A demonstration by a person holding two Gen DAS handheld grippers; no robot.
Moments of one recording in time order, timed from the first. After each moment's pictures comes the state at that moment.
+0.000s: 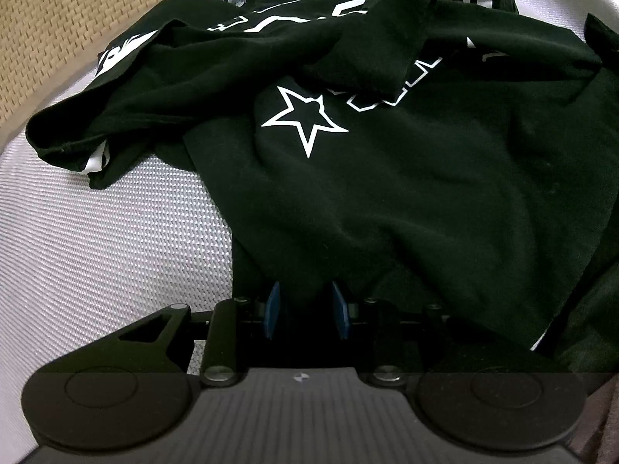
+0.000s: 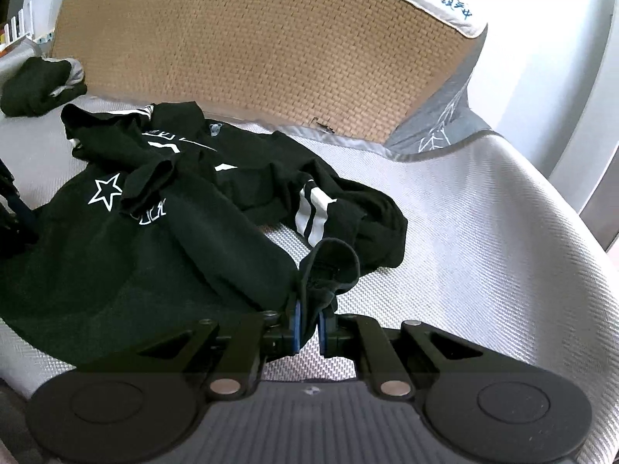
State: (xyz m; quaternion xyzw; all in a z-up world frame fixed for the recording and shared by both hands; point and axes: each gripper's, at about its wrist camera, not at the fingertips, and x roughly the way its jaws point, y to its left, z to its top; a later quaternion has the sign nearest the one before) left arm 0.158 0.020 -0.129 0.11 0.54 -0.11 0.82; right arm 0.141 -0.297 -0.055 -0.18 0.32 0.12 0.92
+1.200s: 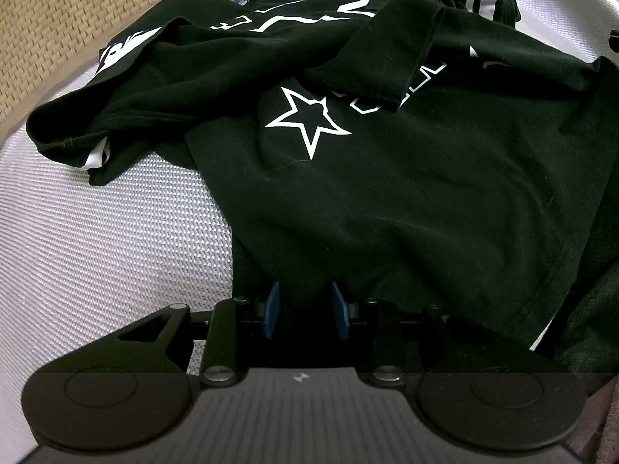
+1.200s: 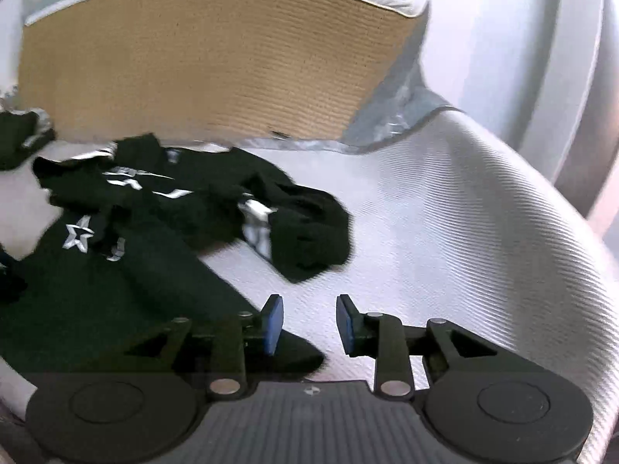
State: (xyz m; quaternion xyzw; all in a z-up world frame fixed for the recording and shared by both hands) left arm 0.165 0.028 -0.128 0.11 0.55 -0.11 0.82; right arm 0.151 -0.343 -0.034 -0.10 0.32 0.11 0.93
